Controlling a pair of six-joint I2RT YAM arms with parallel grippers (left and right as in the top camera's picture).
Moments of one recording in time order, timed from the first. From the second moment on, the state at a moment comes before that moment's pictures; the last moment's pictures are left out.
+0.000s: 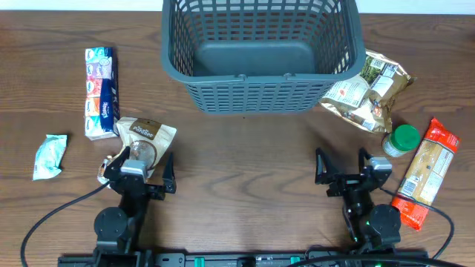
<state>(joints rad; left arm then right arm) -0.09 0.01 0.03 -0.12 0.10 -0.07 0.15 0.04 0.01 -0.06 -0.02 0.39</state>
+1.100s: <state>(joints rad) -0.05 0.58 0.77 -0.68 0.01 -0.11 -0.11 1.13 1.49 -1.13 -0.02 0.09</state>
